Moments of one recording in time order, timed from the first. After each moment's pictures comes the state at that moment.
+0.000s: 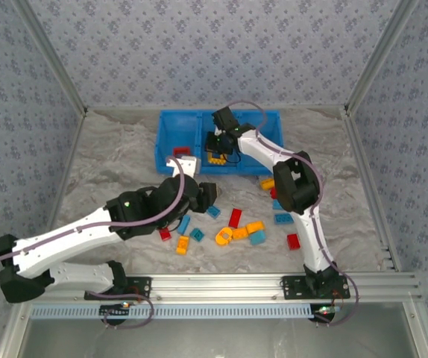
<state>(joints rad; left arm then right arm) -1.20 1.15 1.20 -0.69 -0.53 -0.77 0.54 2.30 1.92 -0.53 -0.17 0.60</state>
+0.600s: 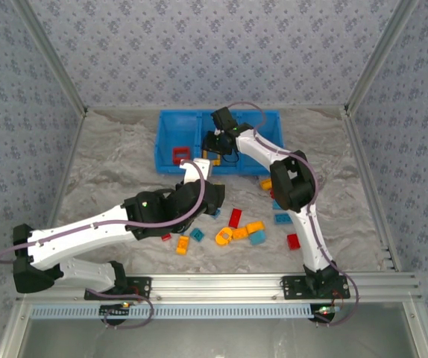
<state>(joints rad) -1.26 1.24 1.26 -0.71 -0.65 -0.75 0.54 2.33 1.97 -0.55 -0.15 0.65</state>
